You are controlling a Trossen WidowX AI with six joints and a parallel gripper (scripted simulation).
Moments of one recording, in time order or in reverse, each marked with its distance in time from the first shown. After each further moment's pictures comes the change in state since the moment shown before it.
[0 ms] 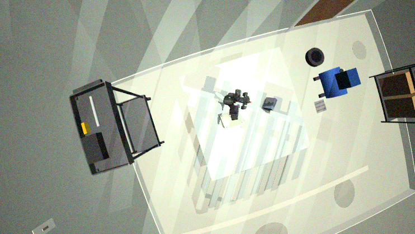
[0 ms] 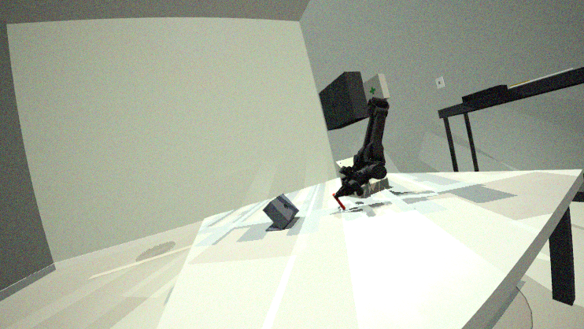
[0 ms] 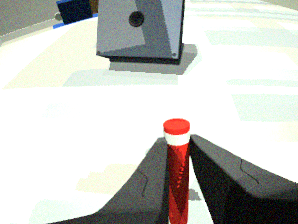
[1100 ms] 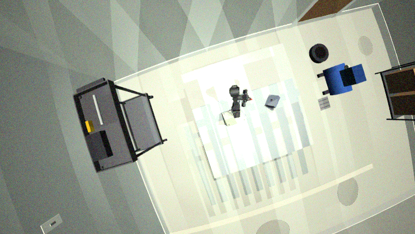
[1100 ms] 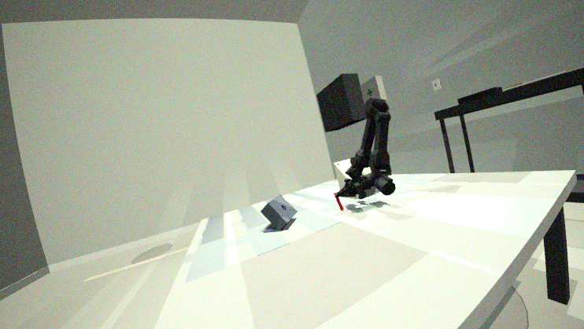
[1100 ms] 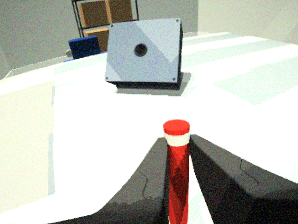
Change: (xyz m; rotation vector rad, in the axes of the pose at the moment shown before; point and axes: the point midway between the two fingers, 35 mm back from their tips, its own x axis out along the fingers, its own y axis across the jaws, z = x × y) arm -0.016 -0.001 -0.009 0.002 -0.212 -0.001
